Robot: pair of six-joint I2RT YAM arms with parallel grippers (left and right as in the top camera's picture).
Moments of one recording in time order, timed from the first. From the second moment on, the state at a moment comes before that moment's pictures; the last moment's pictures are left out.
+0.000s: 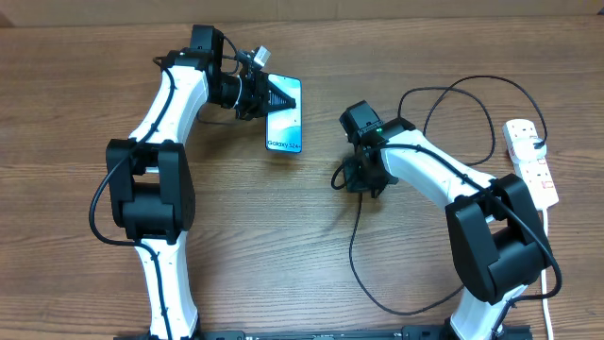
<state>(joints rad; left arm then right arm) -0.10 2.28 1.88 -0.92 1.04 -0.15 0.45 1.92 1.26 -0.82 0.00 0.31</state>
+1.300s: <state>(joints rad) -0.10 2.28 1.88 -0.92 1.03 -0.15 0.45 1.94 1.24 -0.79 -0.06 0.25</state>
